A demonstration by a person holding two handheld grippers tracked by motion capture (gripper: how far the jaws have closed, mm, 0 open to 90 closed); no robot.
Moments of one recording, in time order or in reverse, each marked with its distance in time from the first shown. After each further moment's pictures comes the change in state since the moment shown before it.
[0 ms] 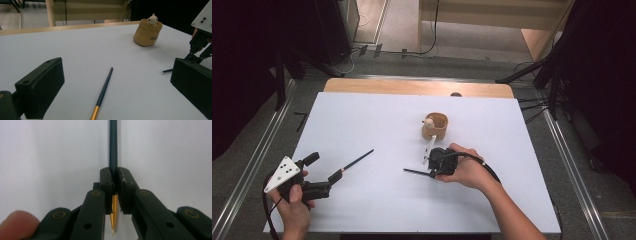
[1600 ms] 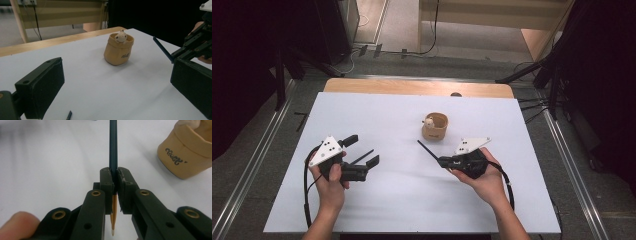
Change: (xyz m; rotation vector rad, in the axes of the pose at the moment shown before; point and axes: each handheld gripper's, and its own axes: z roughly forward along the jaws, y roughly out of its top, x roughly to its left) left arm -0.051 0.046 0.076 -0.001 -0.164 0.055; right arm 0.016 -0.069 -0.043 -0.607 -0.116 0.283
